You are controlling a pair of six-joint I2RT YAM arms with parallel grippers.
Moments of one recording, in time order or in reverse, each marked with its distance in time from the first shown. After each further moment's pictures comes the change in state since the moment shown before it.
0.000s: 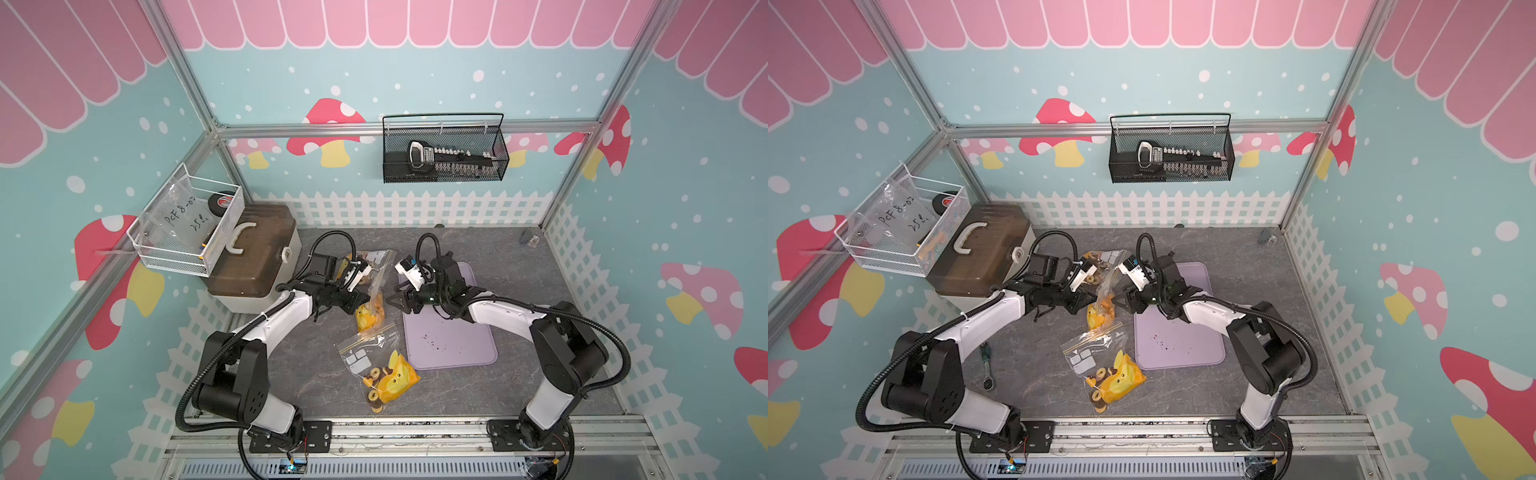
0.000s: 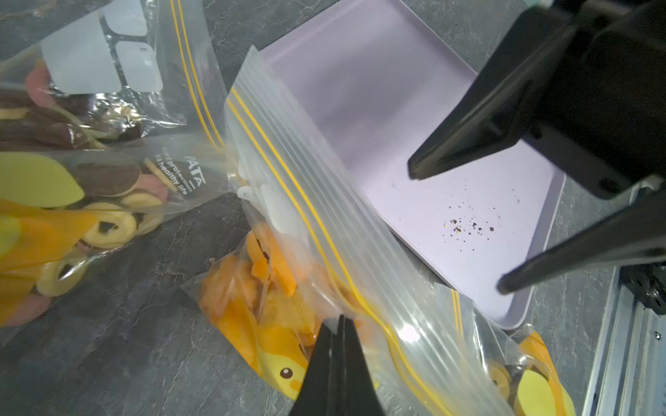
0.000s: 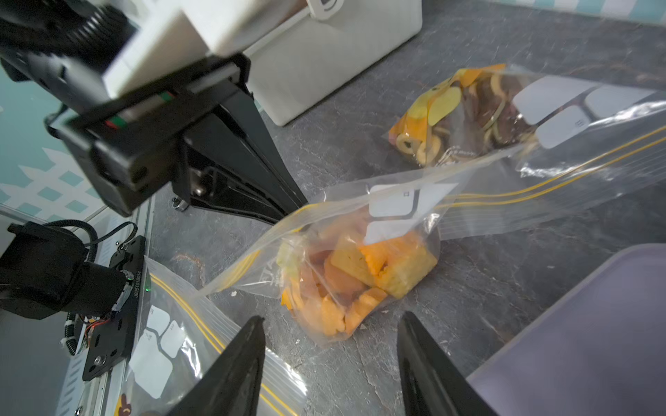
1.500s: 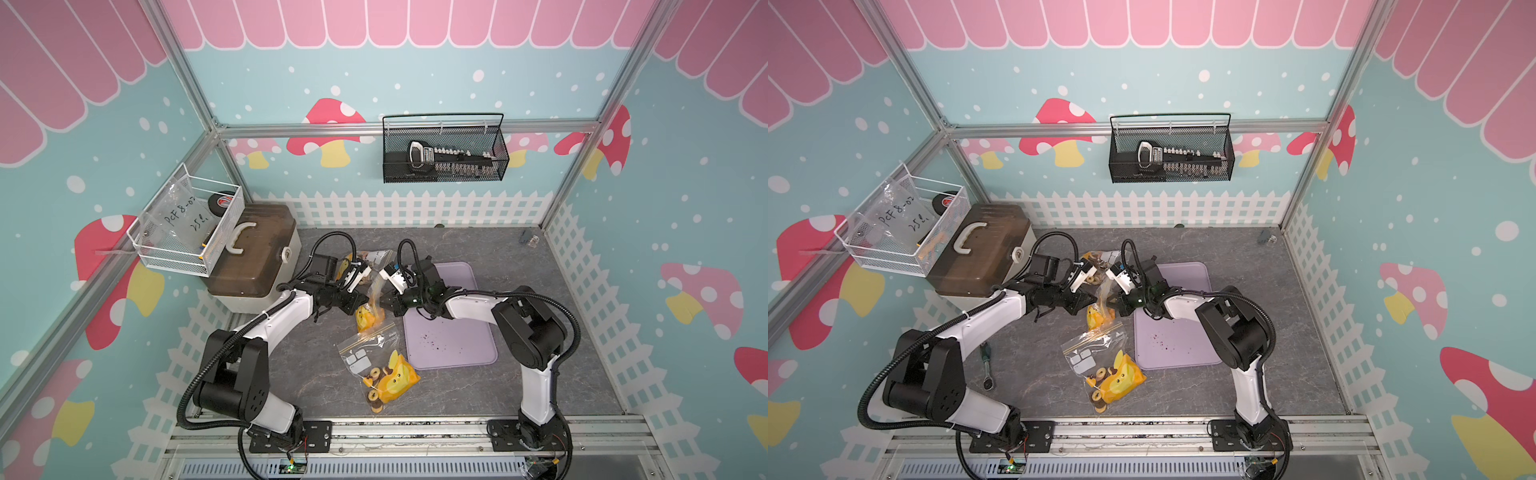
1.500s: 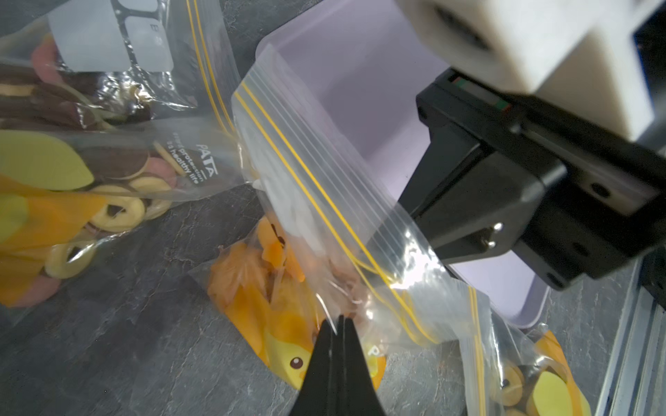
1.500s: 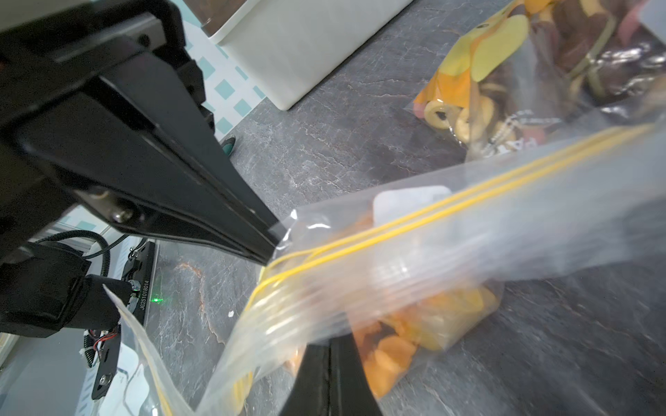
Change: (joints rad) left arm 0.000 0.011 0.000 -0.016 -0.043 0.001; right arm 0.026 0.205 0.102 0.079 -0.044 0.101
